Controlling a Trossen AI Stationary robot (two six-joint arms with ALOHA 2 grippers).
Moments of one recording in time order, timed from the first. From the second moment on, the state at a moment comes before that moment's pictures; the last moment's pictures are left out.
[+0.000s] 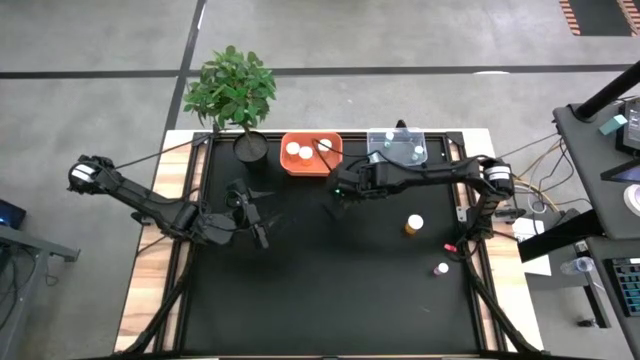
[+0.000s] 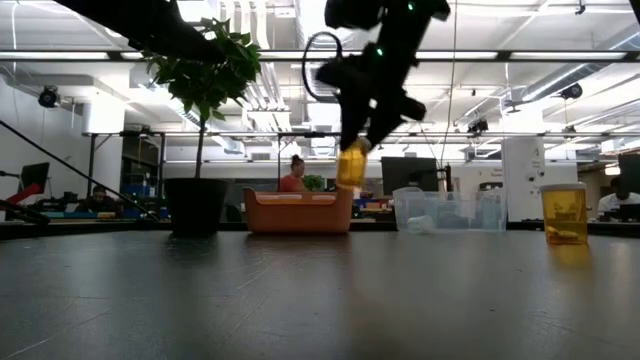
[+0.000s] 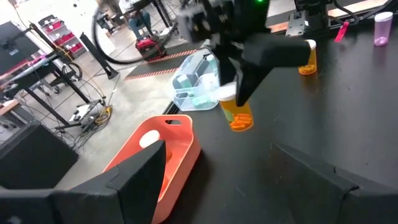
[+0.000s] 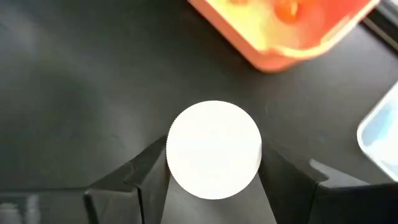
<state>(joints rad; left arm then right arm) -0.39 0.98 0.63 -0.06 -0.90 0.05 -0.09 1.81 1.47 -0.76 0.28 0.58</state>
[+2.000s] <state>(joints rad) -0.39 0.97 0.63 -0.06 -0.90 0.09 -0.24 1.92 1.70 -0.60 0.25 0.31</state>
